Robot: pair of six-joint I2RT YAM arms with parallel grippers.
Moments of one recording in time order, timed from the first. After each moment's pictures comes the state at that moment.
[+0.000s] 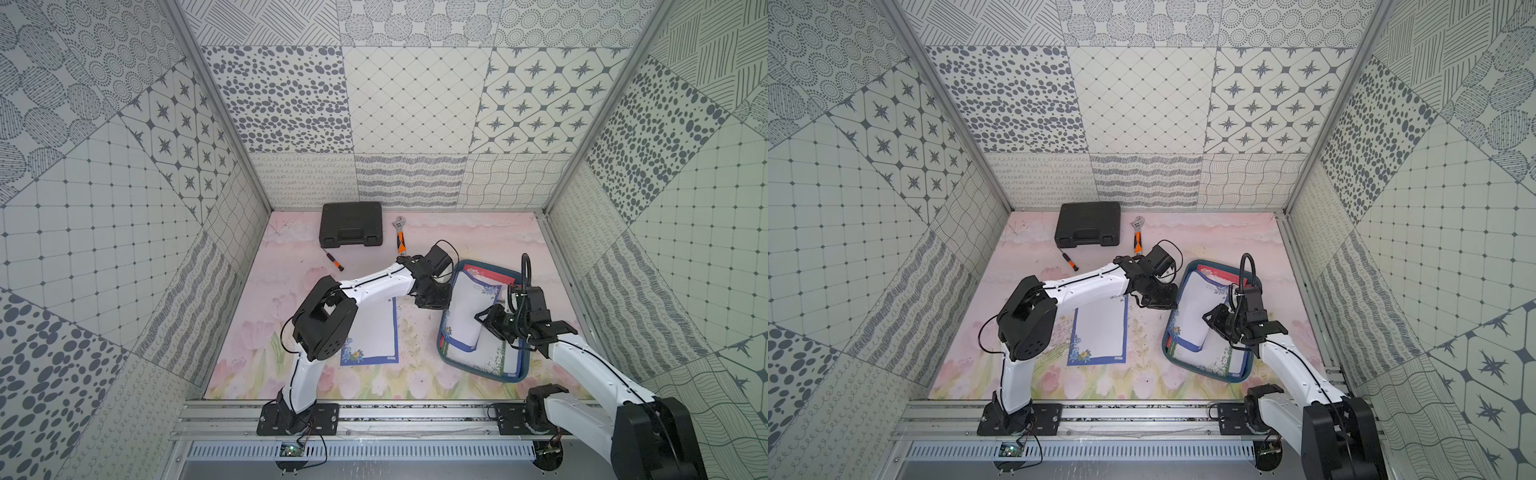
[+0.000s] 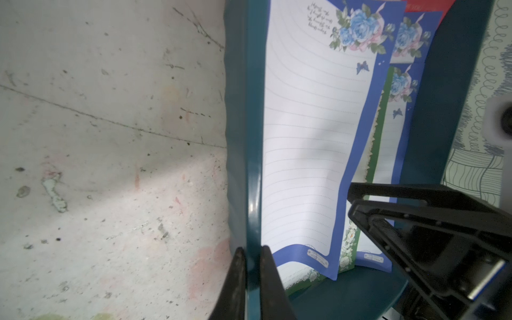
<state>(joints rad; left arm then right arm) -0.88 2.03 1.59 -0.67 0.34 -0.64 0.16 1.03 0.43 -0.32 -0.40 0.79</state>
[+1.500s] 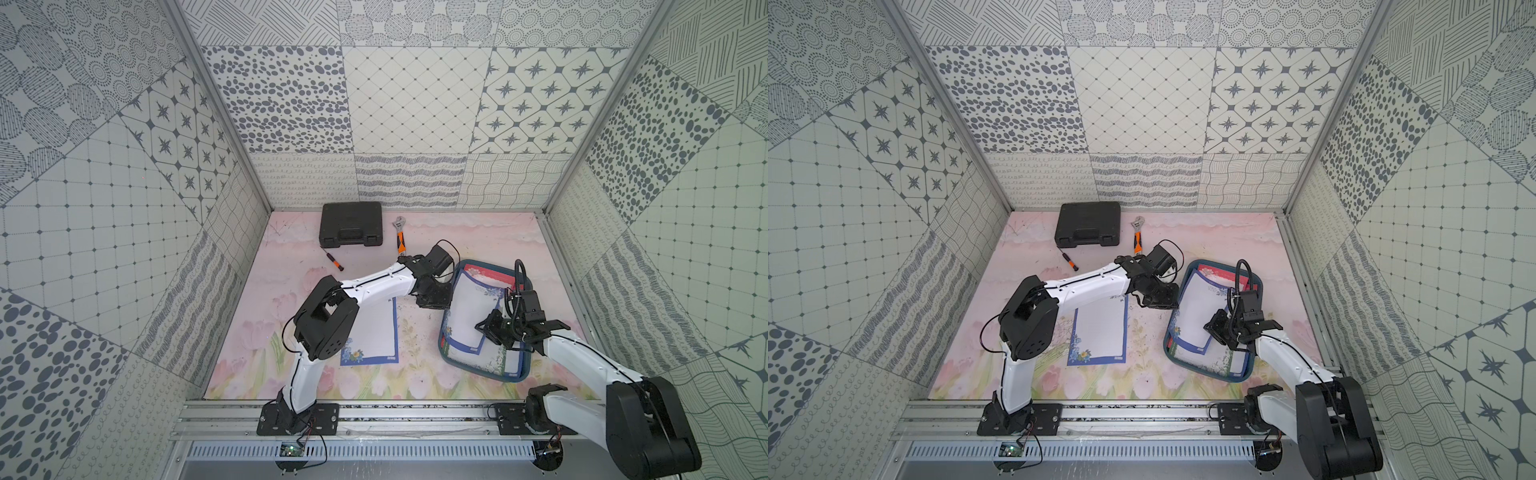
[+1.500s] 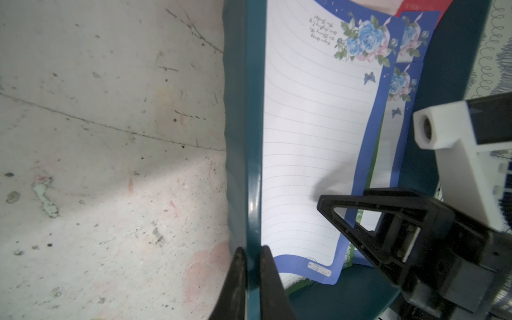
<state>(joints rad) -0.88 2.04 1.60 -0.67 0.34 -0.64 0.15 1.11 0.42 -0.34 -0.41 0.82</state>
